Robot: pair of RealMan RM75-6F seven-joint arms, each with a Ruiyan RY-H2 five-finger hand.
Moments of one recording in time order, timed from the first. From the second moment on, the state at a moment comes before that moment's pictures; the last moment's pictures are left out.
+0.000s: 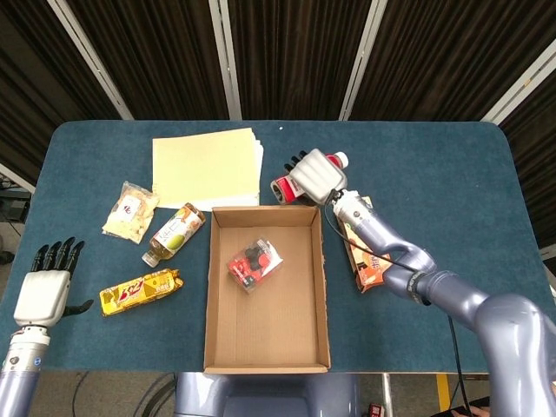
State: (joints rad) left arm -0.20 -1.26 -0.03 -1.64 1.29 1.34 0.39; right arm 1.15 -1.51 0.17 -1.03 -1.36 0.78 -0.31
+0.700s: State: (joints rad) left arm -0.17 -1.18 0.02 -1.68 1.46 1.39 0.25; right arm 0.99 -1.16 0.18 -2.09 -1.00 1.22 -1.12
